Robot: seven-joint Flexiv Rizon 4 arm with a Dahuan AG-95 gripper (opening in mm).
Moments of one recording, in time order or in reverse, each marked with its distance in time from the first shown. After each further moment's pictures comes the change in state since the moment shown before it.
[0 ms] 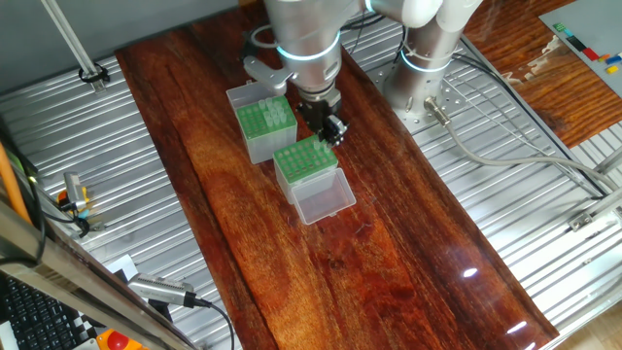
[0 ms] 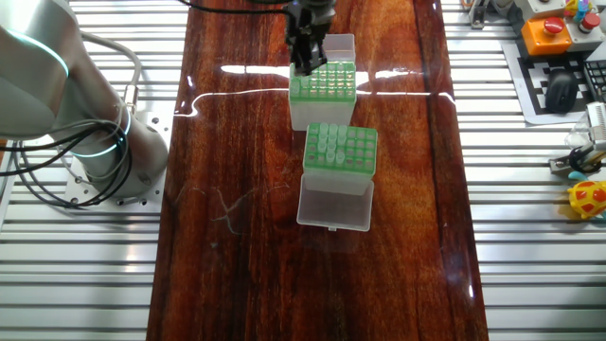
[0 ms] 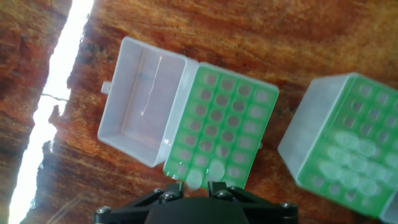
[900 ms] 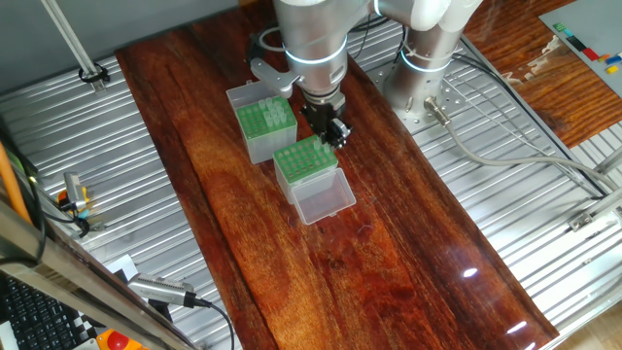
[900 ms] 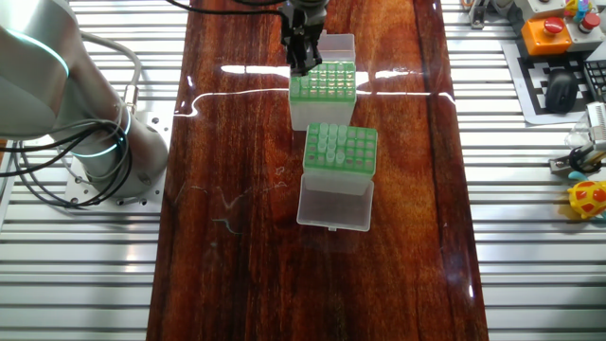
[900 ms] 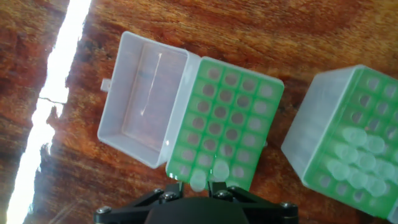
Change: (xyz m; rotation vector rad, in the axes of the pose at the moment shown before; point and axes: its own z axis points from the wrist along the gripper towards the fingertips) arm -0.013 0.002 0.010 0.006 -0.009 0.002
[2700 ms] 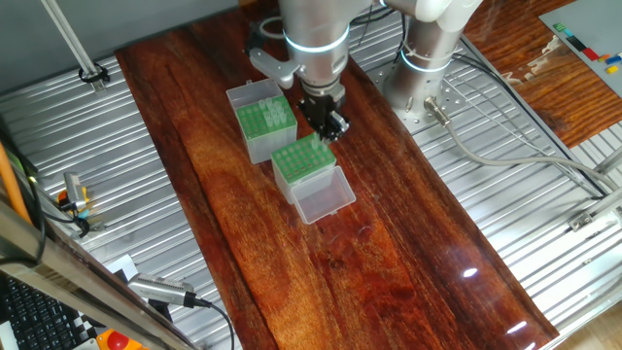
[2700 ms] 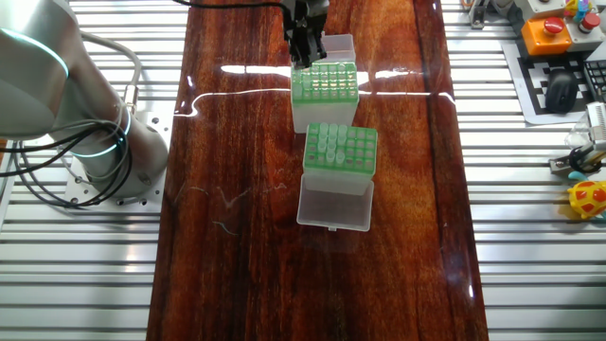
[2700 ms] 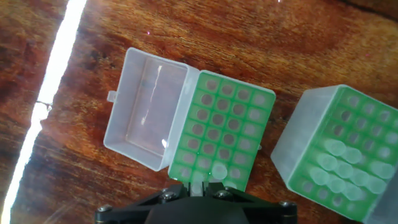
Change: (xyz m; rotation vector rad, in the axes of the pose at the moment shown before) arm -0.002 -0.006 -0.039 0.010 -0.024 -0.045
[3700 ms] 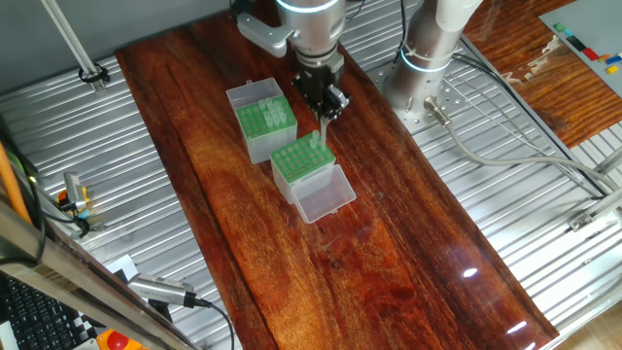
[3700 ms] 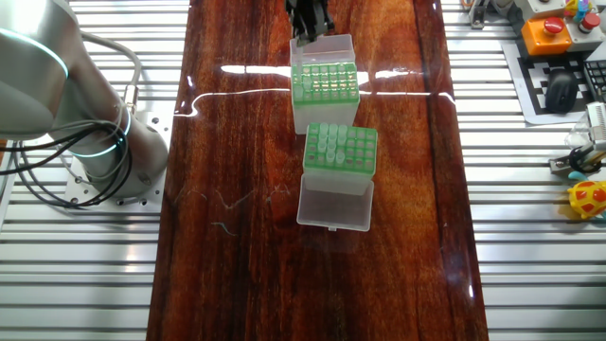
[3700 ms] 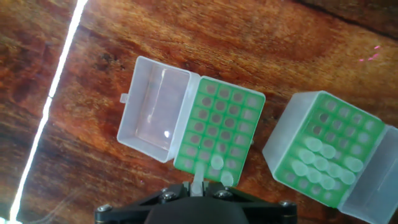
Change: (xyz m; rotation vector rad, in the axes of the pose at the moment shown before) arm 0.001 0.003 -0.065 0.003 0.011 -0.022
